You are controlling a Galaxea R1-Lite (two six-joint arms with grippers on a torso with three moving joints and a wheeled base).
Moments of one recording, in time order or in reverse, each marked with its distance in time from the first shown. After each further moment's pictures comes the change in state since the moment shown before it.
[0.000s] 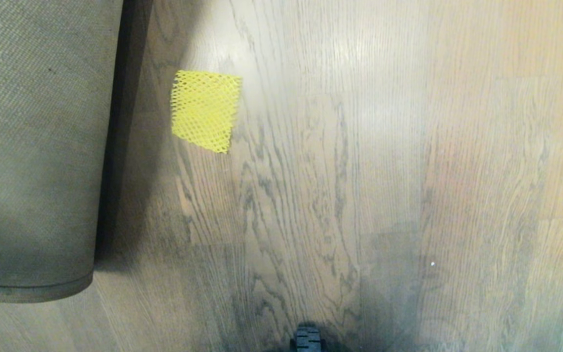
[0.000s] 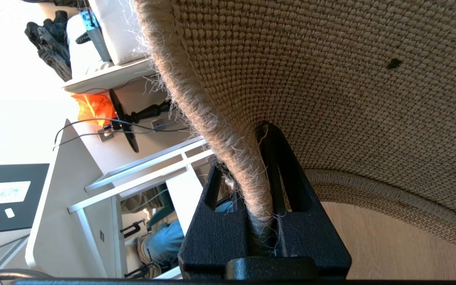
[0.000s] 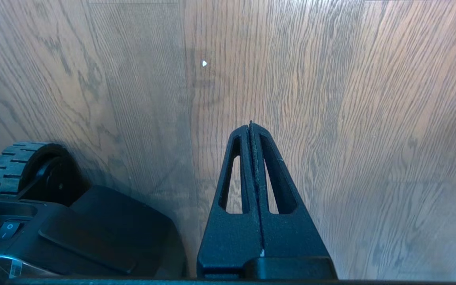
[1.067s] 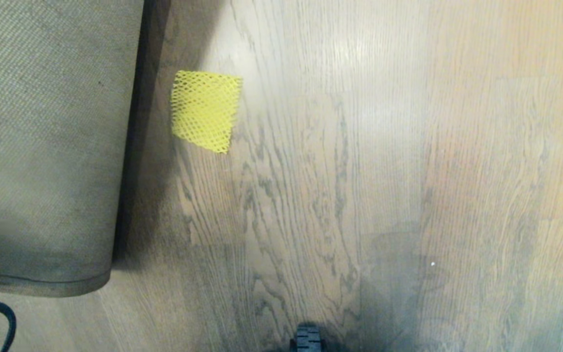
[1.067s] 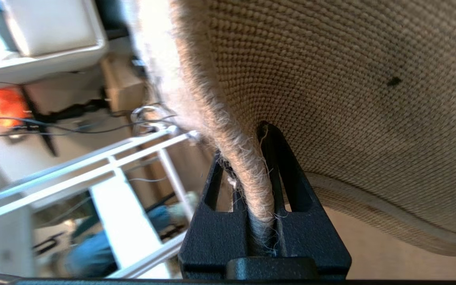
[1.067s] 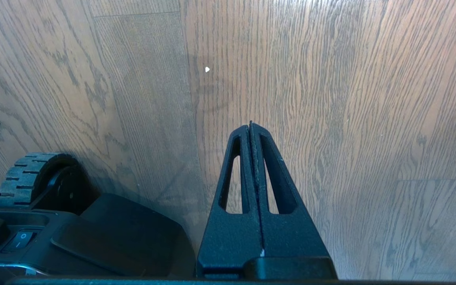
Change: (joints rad) left arm -0.163 0.023 -0.048 0.209 -0.004 -0.305; right arm 0.000 -0.004 0.002 -0.006 -0.001 0.046
